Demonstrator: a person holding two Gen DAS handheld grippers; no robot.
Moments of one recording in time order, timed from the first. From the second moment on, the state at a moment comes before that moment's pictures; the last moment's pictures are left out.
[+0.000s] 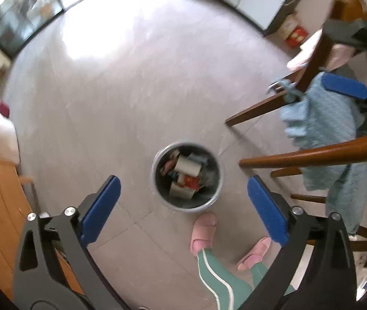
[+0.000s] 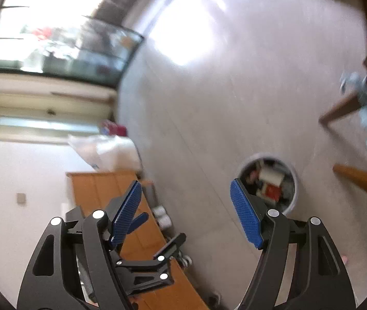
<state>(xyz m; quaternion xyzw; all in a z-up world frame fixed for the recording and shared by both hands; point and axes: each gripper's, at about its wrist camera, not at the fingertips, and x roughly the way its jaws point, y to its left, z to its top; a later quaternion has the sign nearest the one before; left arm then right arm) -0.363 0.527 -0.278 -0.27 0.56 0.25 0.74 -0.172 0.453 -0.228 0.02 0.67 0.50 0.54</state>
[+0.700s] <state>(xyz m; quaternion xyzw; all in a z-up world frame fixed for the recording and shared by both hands) -0.144 0.208 -0.097 -0.06 0.50 -0.09 0.86 -0.099 -0.083 -0.076 0.25 0.50 0.16 0.81</state>
